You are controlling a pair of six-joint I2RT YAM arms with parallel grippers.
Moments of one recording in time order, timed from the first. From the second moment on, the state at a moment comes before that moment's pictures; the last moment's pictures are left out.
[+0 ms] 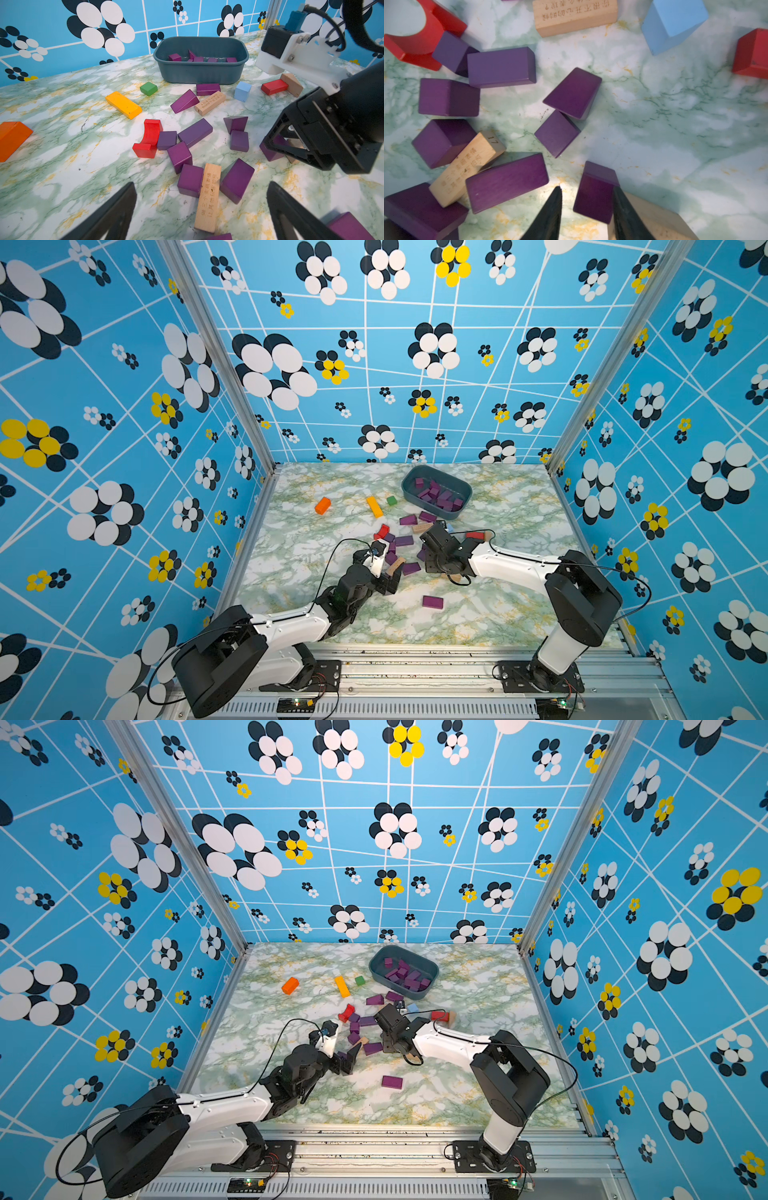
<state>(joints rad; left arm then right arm) -0.79 1.22 0.28 0.63 -0.24 -0.09 0.79 1.71 1.04 -0.45 0.25 0.66</state>
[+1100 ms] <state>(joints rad) -0.79 1.24 0.28 0.63 -0.24 -0.09 0.79 1.78 1.06 -0.48 0.25 0.68</state>
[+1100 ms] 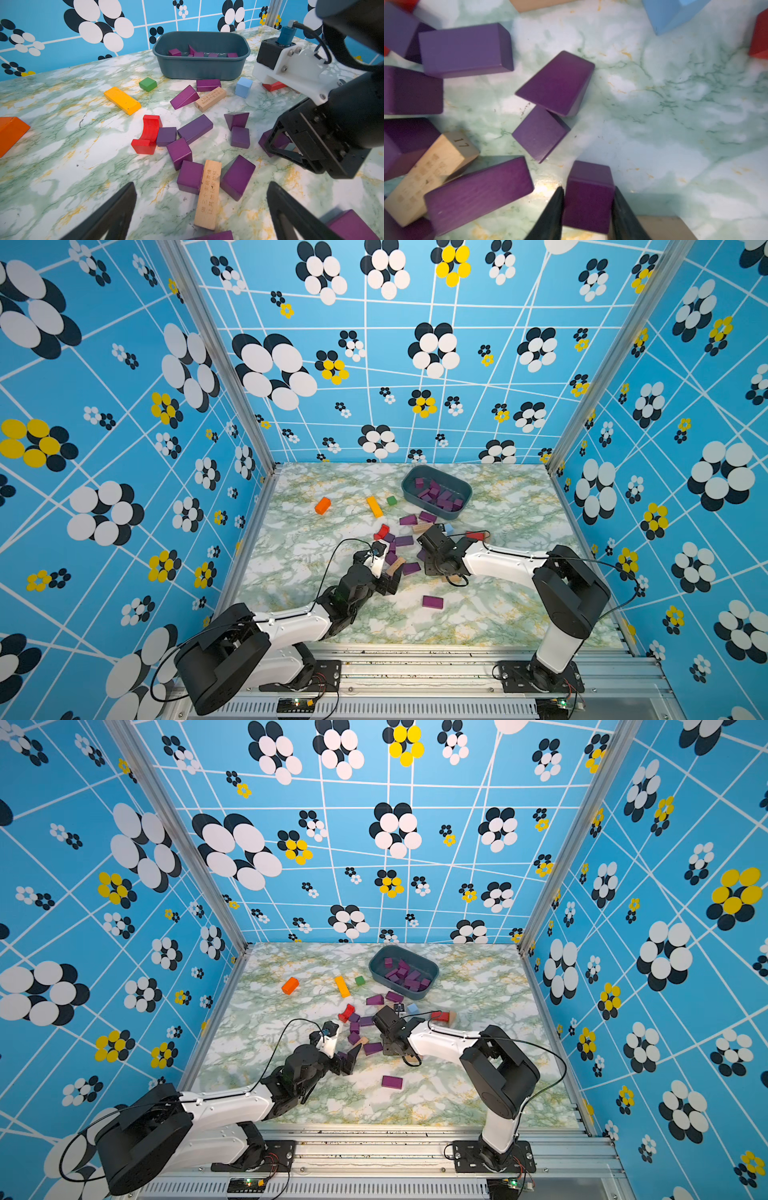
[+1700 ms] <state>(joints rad) -0.79 1.25 0.28 0.63 -0.24 -0.10 0.79 1.77 1.10 -0.51 0.27 0.66</state>
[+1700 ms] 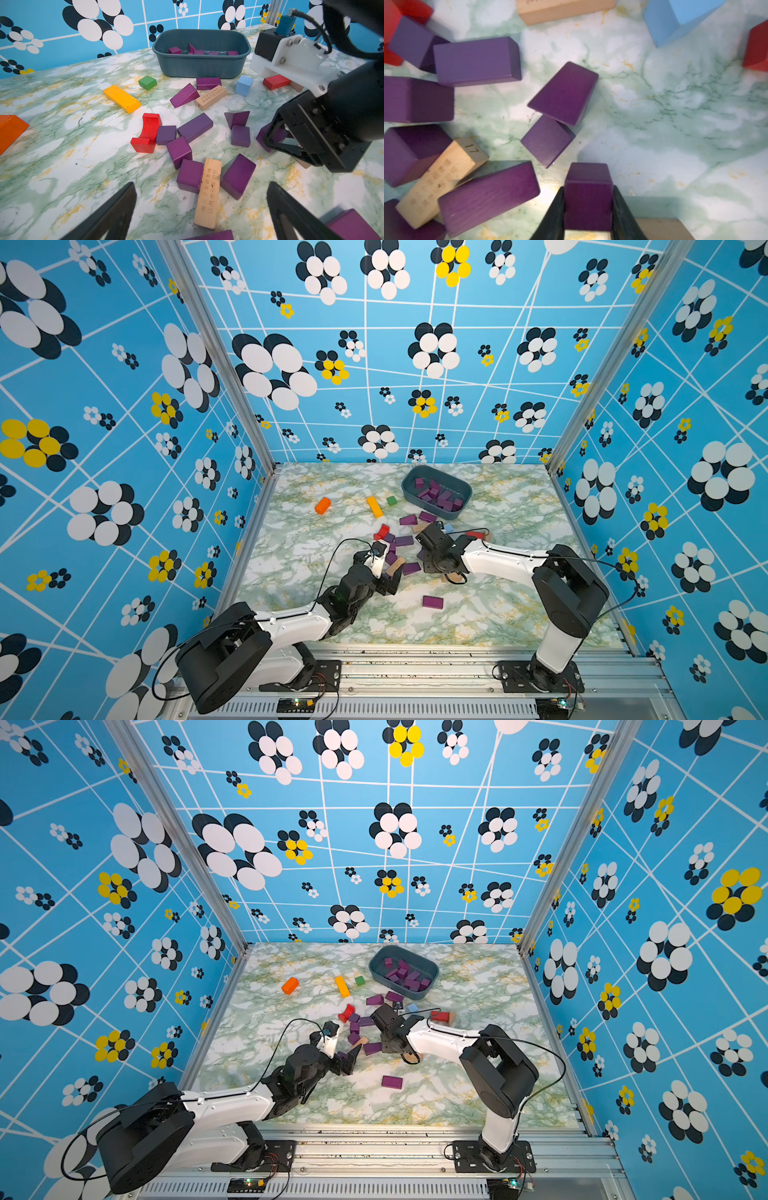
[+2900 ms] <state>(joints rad) -0.79 1.26 0.30 0.62 -0.26 -0.11 0.44 2.19 1.85 -0.45 0.40 0.39</state>
